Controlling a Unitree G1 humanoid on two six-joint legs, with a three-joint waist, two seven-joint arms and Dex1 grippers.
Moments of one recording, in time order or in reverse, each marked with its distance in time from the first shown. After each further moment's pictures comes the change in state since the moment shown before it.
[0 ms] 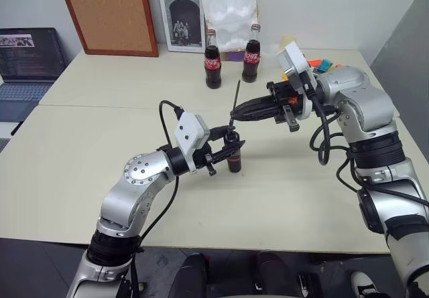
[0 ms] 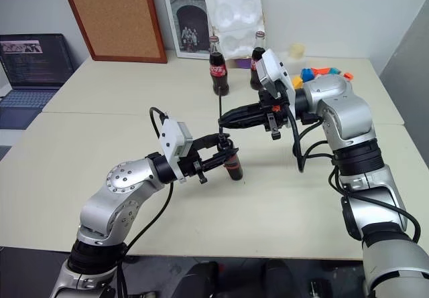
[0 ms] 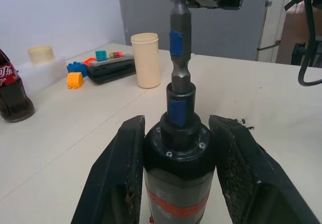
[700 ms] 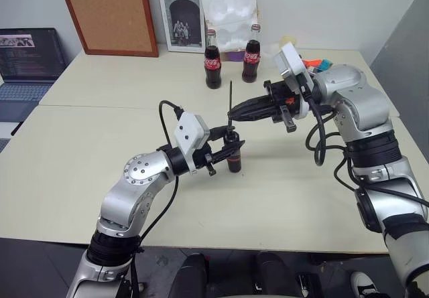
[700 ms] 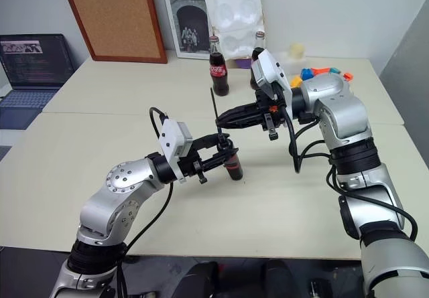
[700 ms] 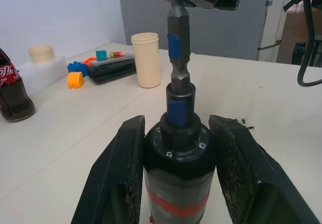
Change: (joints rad) left arm 0.000 0.001 0.002 0.001 0.002 0.000 0.000; right arm -0.007 0.013 0.010 0.013 -0.022 -0.037 0.007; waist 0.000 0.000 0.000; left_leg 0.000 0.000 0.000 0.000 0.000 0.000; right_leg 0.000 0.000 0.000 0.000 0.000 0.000
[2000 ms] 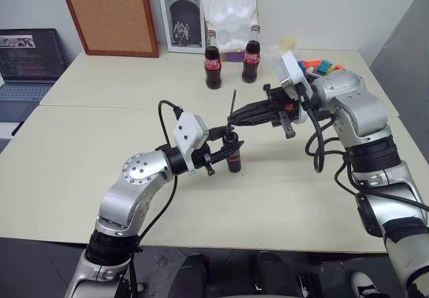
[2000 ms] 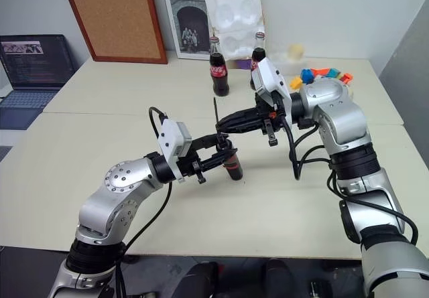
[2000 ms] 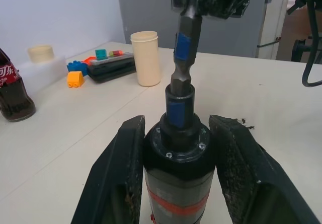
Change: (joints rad) left arm -0.003 0.009 -0.001 0.008 0.002 -0.003 -0.013; right arm 0.025 0.002 0.011 -0.022 -0.004 -0.020 -0.019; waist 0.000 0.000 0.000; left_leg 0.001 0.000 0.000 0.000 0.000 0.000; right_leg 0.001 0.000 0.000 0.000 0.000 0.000
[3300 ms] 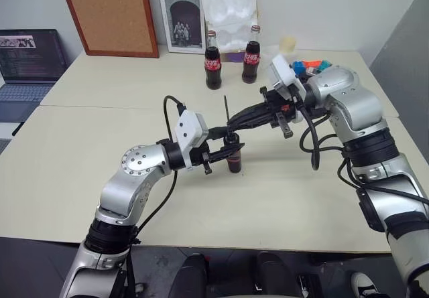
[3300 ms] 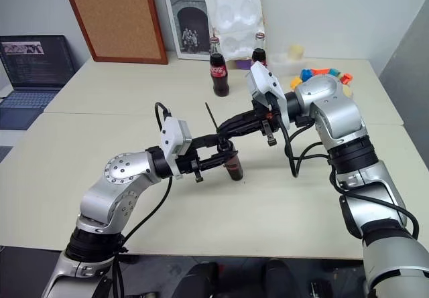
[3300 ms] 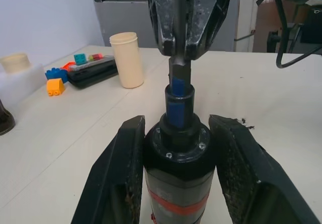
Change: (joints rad) left arm -0.064 0.024 -0.011 0.109 0.000 -0.072 -0.133; right arm -0.047 -0.022 0.073 0.080 -0.012 -0.053 0.050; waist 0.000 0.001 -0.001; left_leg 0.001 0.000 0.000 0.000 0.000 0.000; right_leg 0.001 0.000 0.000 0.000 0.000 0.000
